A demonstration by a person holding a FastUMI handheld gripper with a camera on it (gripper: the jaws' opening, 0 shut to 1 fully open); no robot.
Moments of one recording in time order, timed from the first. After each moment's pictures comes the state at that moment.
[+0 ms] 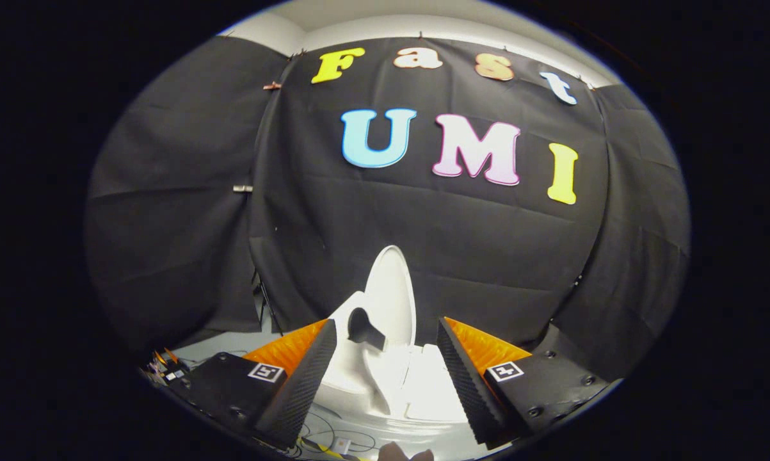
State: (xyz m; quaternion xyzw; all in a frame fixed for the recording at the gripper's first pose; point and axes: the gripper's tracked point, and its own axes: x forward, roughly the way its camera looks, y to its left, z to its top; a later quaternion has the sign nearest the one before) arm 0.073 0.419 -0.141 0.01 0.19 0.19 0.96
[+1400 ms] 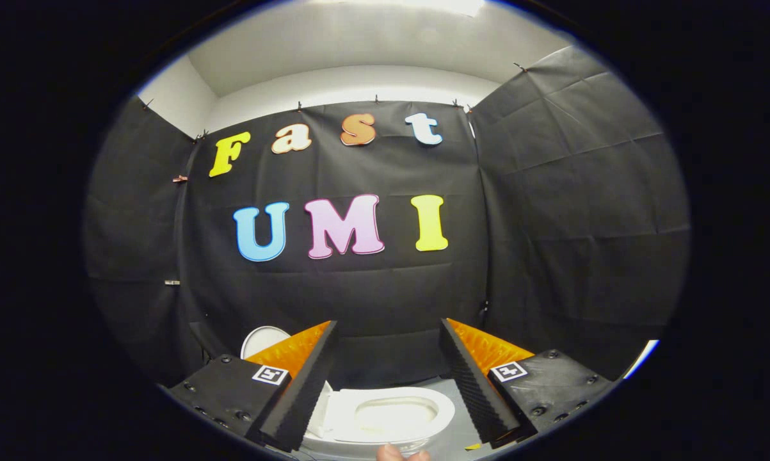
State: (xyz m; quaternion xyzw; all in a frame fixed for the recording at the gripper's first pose) arm 0.057 0.123 -0.019 0.10 0.06 0.01 0.99
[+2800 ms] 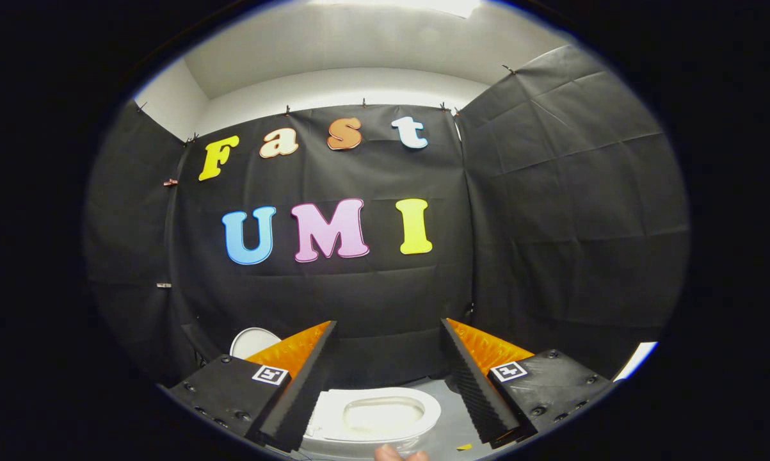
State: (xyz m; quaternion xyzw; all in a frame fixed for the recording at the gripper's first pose) arm 0.043 0.095 -0.009 0.10 0.06 -0.01 0.99
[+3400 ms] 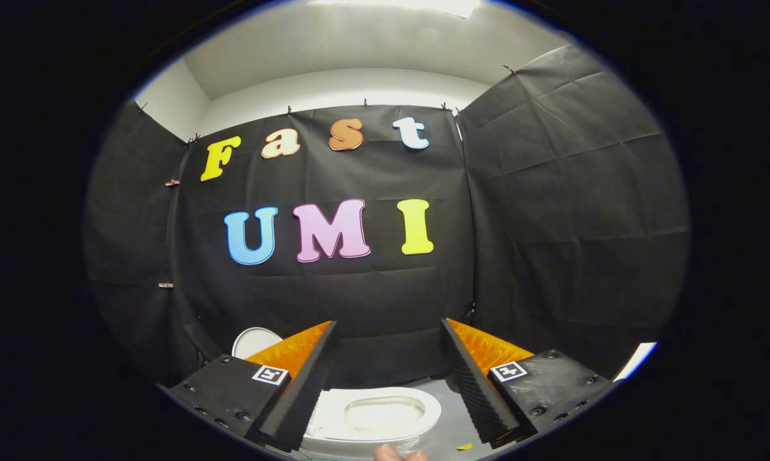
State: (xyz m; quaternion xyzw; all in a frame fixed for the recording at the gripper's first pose) arm 0.040 0.095 -0.006 0.10 0.05 -0.01 0.99
